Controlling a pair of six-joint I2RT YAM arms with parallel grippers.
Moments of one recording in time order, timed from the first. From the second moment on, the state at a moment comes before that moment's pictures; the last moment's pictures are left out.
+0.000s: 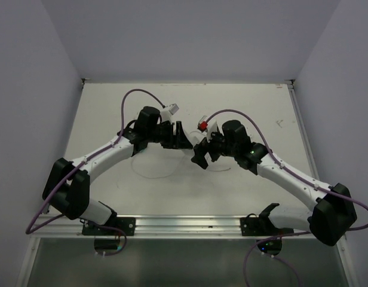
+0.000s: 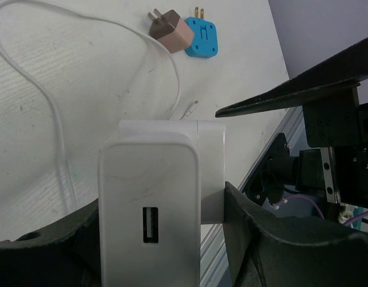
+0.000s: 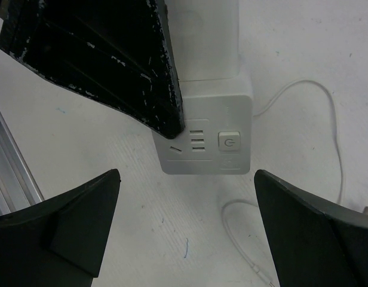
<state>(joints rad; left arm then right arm) -0.54 1.47 0.99 -0.14 0.56 -0.55 0.65 1.20 0.85 -0.22 -0.33 -0.06</state>
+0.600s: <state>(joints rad) -0.54 1.47 0.99 -0.13 0.62 -0.61 0.72 1.30 0.87 -0.11 -0.23 -0.06</state>
